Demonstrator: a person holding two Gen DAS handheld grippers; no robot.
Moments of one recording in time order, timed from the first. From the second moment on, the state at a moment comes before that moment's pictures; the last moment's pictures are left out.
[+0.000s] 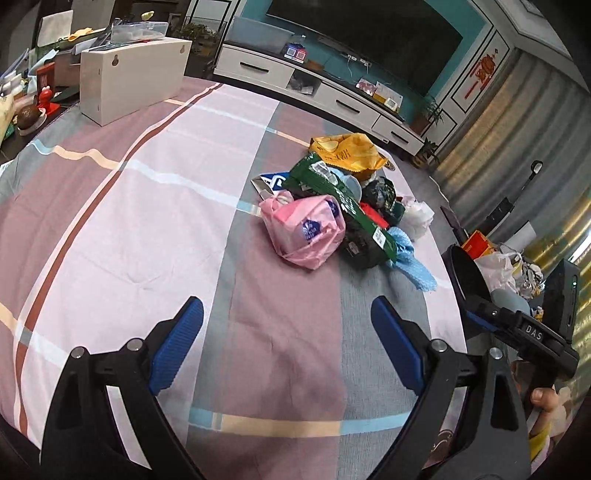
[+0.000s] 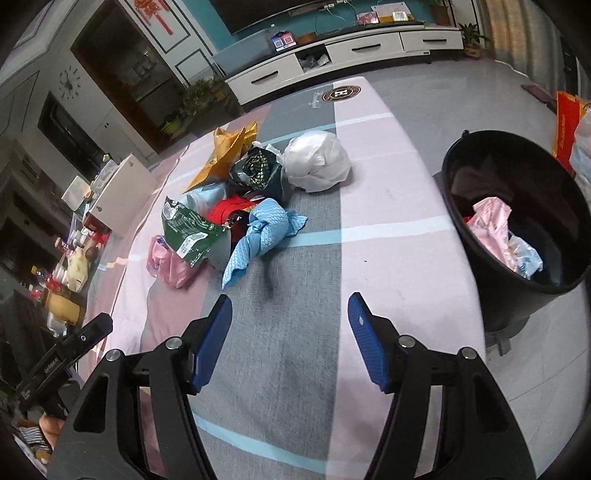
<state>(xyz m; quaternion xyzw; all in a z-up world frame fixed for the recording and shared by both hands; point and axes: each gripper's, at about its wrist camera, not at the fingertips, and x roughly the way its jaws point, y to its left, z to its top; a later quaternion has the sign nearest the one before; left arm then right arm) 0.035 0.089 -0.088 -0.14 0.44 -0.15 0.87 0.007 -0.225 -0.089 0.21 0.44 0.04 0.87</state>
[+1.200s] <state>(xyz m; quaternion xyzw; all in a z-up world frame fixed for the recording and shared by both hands) 0.101 0.046 -0.109 -0.11 0.43 -0.19 0.88 0.110 -0.197 -0.126 0.20 0.45 0.07 0.87</state>
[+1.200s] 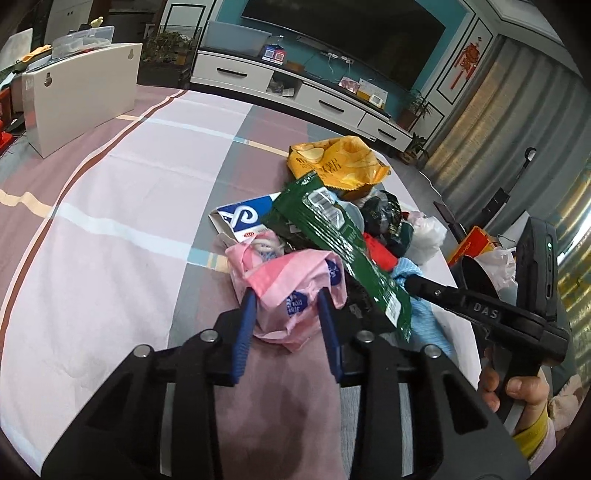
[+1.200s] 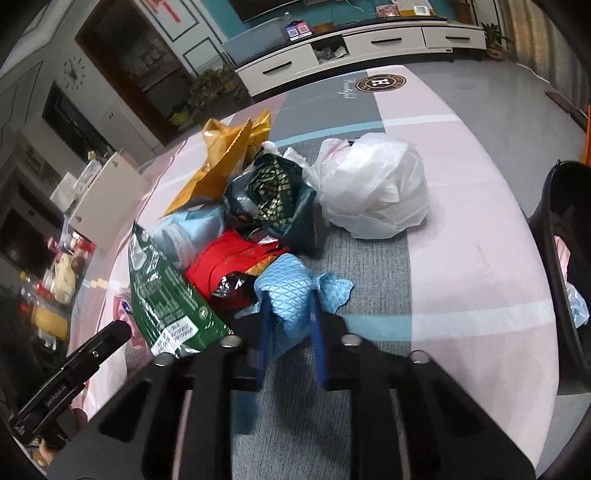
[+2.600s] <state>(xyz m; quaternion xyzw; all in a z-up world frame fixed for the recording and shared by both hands) 0.044 0.023 -0.110 -0.05 0.45 -0.19 0.87 0.013 -0.237 -0.085 0.24 0.41 0.08 0.88</state>
